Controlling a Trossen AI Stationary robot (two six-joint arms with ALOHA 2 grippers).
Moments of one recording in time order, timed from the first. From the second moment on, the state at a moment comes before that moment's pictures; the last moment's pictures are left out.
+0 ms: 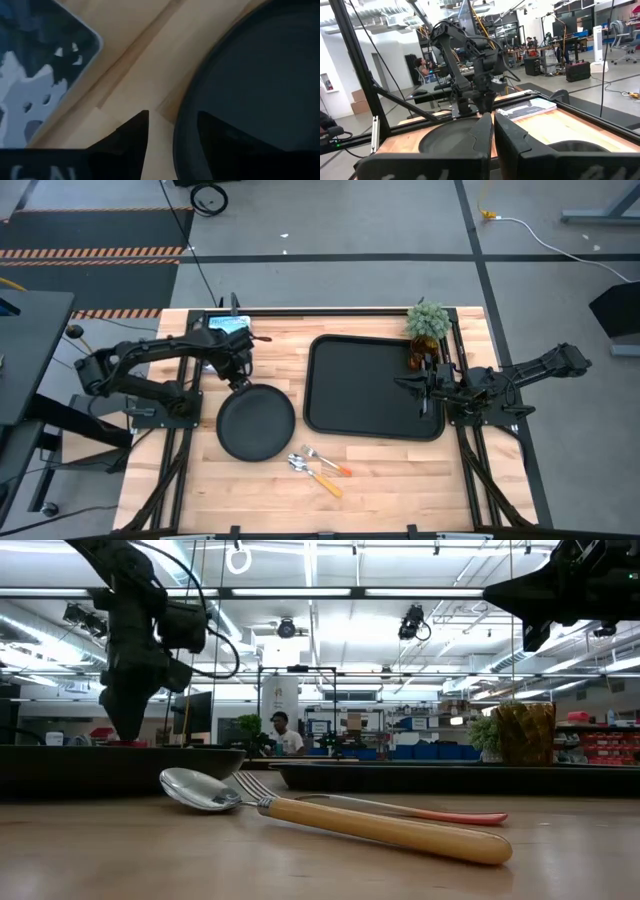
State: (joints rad) left arm 0.55 1.27 0.71 -0.89 0.15 -0.16; right arm 0.25 0.41 0.06 0.50 0.43 0.13
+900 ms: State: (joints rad) left arm 0.48 1.47 0.71 -0.86 0.16 -0.11; right arm 0.25 0.41 0.06 0.50 0.43 0.13
